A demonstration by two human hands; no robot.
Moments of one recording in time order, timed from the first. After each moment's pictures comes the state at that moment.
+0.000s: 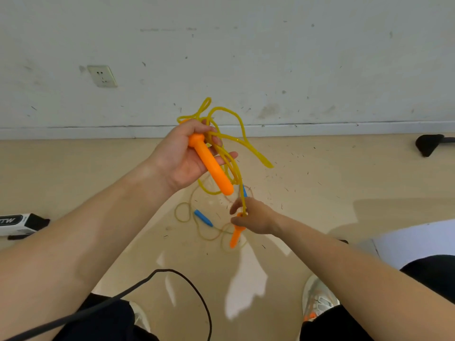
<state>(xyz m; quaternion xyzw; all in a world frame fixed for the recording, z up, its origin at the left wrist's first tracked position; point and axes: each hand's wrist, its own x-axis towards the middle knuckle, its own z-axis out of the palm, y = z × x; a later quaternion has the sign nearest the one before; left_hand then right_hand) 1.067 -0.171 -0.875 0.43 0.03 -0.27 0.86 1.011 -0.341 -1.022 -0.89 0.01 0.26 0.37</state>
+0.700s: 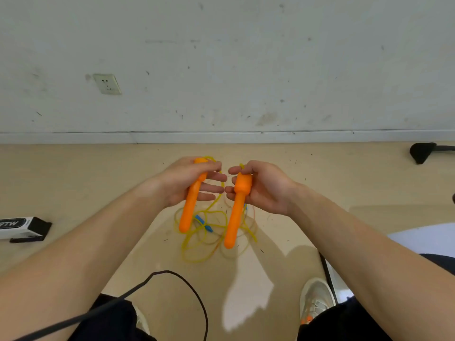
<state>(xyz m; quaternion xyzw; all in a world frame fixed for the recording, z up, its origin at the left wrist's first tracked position) 1.056 -0.153 -0.895 0.71 0.03 -0.32 0.62 1.013 -0.337 -0.901 -0.49 0.15 0.25 0.82</state>
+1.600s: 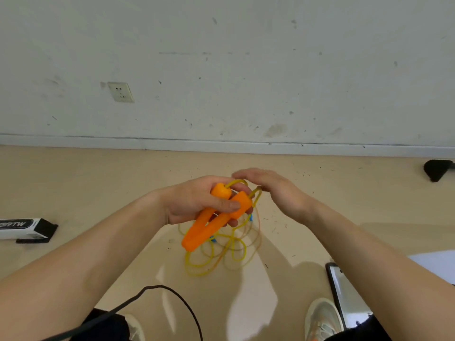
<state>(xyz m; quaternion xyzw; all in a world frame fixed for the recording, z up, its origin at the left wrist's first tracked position) 1.040 -0.149 -0.886 0.64 -0.16 -0.44 0.61 1.018 -0.358 -0.898 -0.82 -0.10 0.13 0.56</state>
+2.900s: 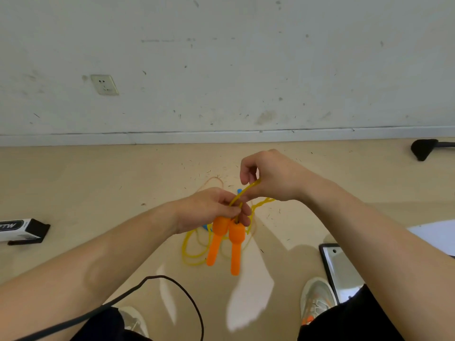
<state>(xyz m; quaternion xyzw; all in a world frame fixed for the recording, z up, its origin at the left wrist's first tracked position) 1.017 -0.174 -0.923 0.72 -0.17 -0.44 0.51 1.018 -0.373 -0.882 -0.95 -0.16 0.08 0.25</state>
